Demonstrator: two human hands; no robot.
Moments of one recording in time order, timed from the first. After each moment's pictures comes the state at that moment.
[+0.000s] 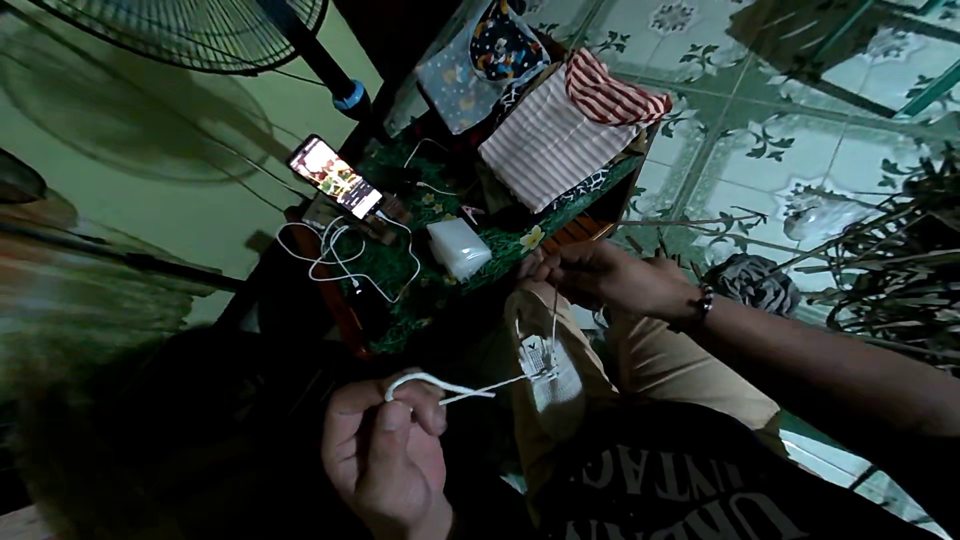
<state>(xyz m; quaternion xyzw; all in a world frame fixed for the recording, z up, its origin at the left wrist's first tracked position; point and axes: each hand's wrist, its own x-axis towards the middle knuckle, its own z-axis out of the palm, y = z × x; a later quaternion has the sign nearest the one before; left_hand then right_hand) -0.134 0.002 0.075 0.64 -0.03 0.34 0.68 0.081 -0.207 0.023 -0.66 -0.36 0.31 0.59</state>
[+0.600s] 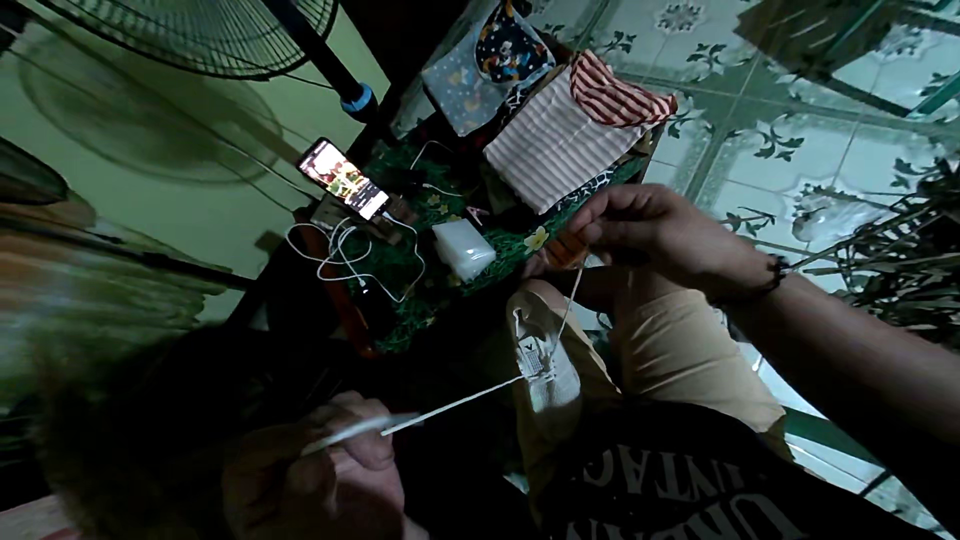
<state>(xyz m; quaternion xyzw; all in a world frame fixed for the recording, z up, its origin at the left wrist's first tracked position) -0.153 0.033 0.097 0.67 -0.06 0.40 0.62 0.104 -0.234 0.065 -0.58 -0.34 0.28 0.68</state>
